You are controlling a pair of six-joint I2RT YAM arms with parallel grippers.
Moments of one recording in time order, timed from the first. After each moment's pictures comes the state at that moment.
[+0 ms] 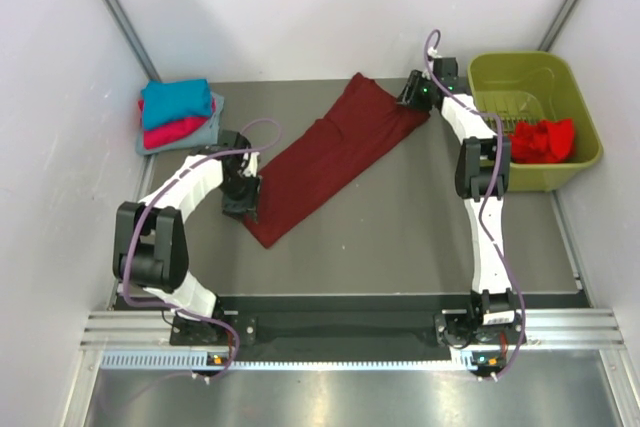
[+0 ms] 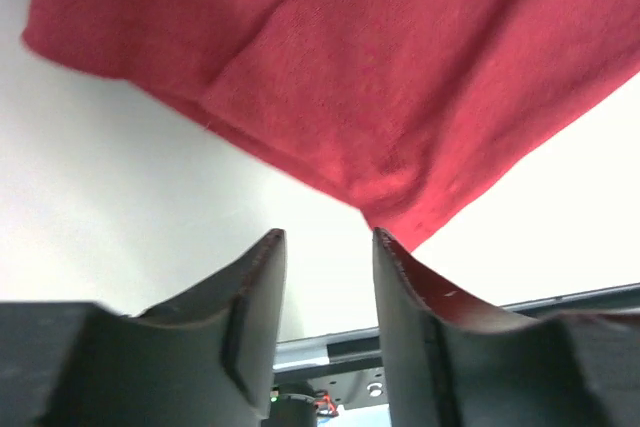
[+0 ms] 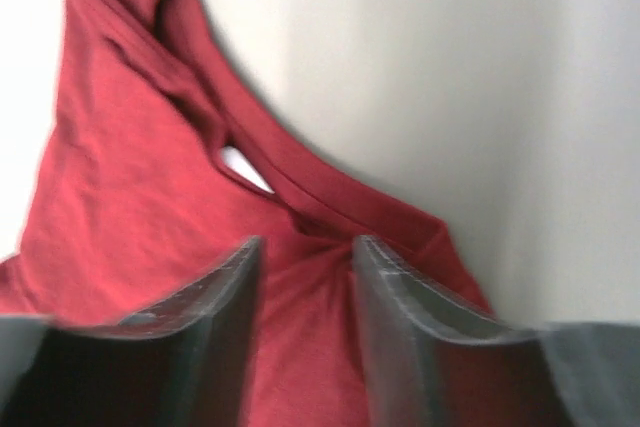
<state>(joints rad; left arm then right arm) -0.18 1.59 1.10 -0.90 0.11 -0.10 0.07 2.66 2.38 -0.41 -0.31 0.37</state>
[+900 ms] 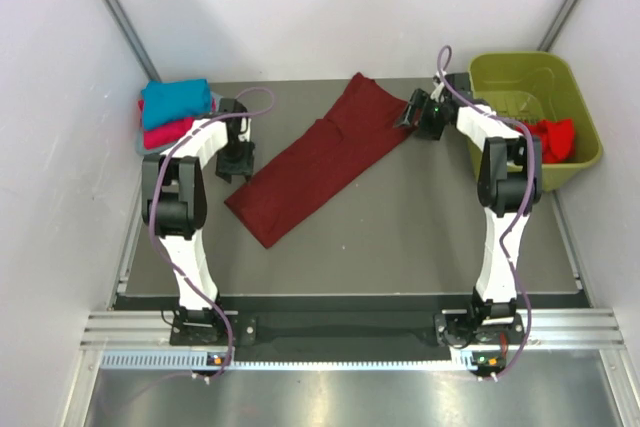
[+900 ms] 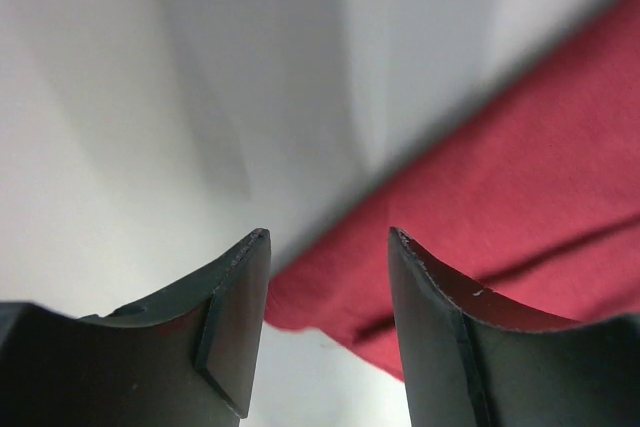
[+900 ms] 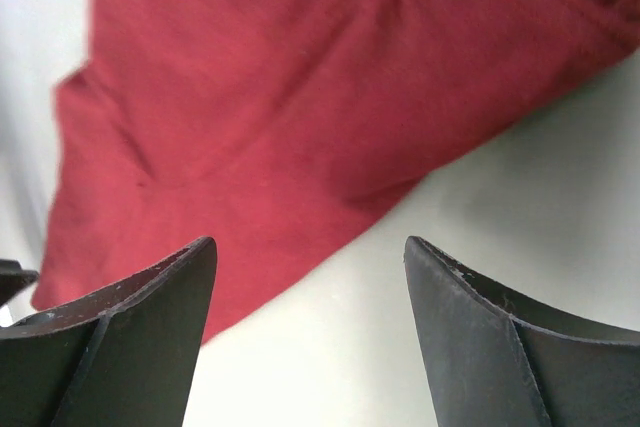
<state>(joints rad) -0.09 1.99 1.52 -0.84 -0.06 -0.06 0.06 2.20 1.74 -0.37 -0.45 0.44</state>
